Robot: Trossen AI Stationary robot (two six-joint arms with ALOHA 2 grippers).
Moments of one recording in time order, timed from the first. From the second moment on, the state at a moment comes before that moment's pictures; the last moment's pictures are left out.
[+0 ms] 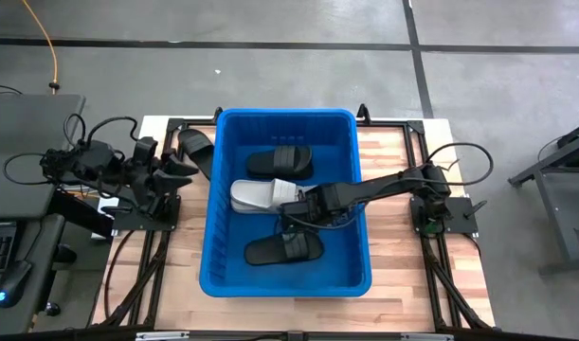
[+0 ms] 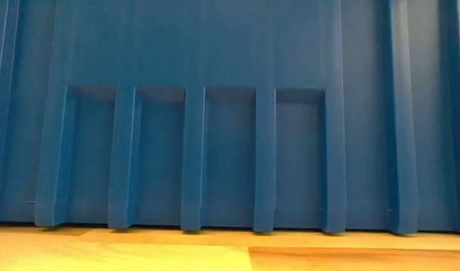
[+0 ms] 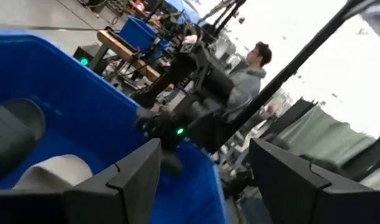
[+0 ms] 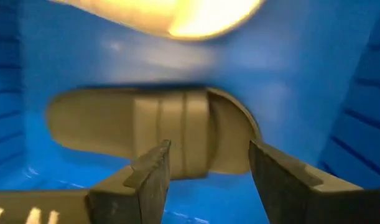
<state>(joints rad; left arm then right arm) -0.18 0.40 0.82 -0.42 -0.27 -0.69 0.21 2.01 1.90 -1.26 0.07 1.55</state>
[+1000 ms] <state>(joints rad) -0.18 0.70 1.11 -1.40 -1.02 -0.76 0.31 1.78 2.00 -1.31 0.50 1.32</state>
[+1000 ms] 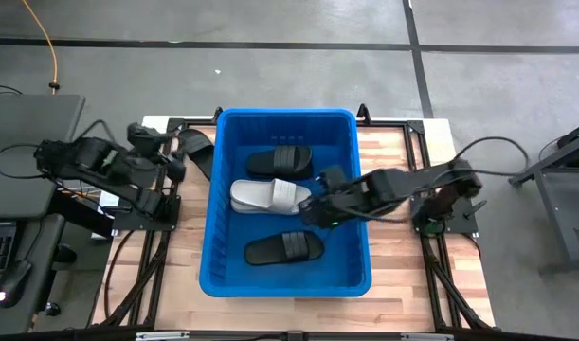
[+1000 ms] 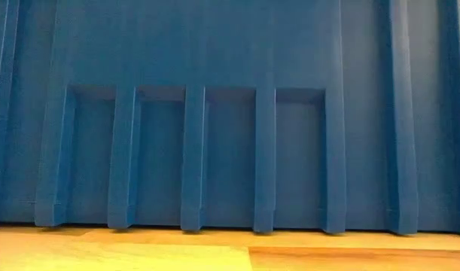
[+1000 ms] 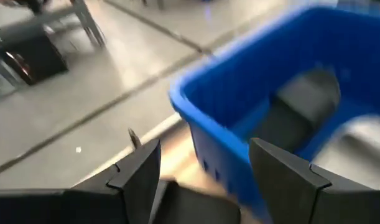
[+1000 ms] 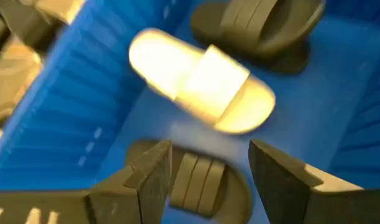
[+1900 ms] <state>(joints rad) 0.03 0.54 0.98 -1.31 -0.82 -1.16 0.31 1.67 2.00 -1.49 0.71 1.32</state>
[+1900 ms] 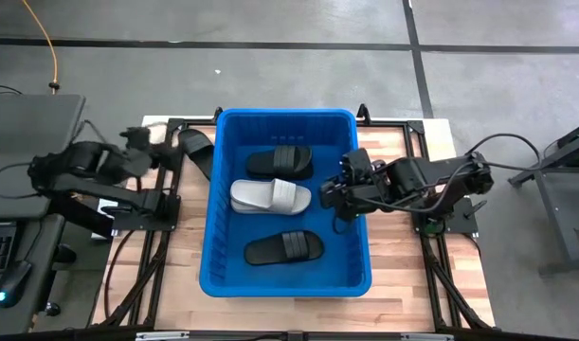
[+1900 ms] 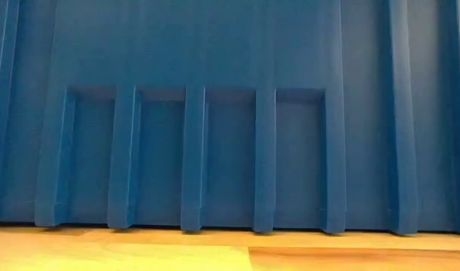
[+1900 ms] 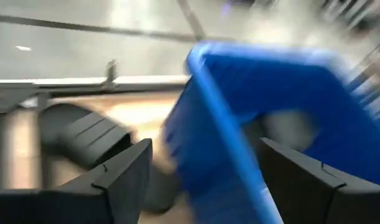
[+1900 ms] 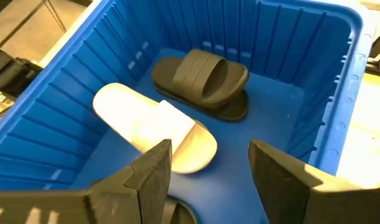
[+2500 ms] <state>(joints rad) 0.34 0.53 0.98 -0.36 -0.77 -0.89 0.29 1.68 2.00 -1.48 0.75 1.30</state>
